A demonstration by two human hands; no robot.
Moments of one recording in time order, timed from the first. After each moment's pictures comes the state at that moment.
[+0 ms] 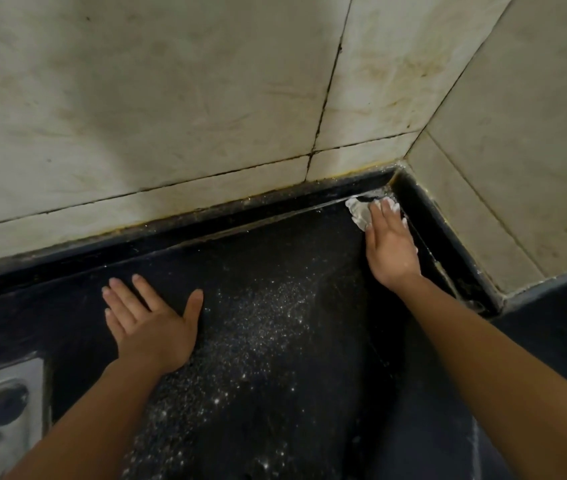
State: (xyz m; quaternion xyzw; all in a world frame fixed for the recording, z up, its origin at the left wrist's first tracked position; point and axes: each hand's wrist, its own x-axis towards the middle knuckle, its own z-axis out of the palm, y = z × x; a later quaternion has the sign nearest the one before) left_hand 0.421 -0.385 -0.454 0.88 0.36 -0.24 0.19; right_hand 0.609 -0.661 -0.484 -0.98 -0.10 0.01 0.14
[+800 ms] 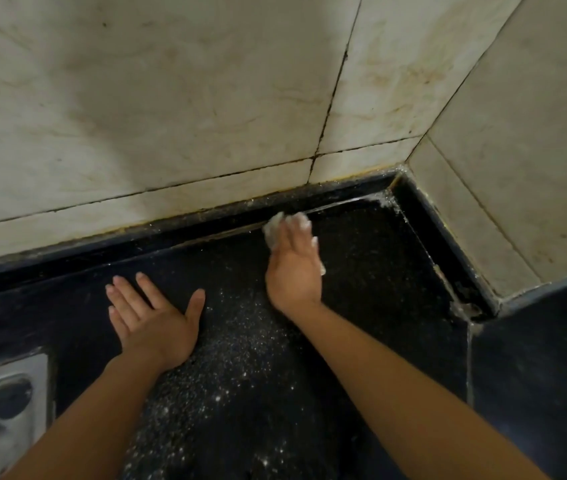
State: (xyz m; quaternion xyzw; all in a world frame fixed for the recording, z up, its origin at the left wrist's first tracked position) left_hand 0.421 -0.382 -0.446 0.88 0.35 -0.26 0.20; right_hand 0.527 -0.530 -0.480 -0.98 -0.17 0.01 0.13
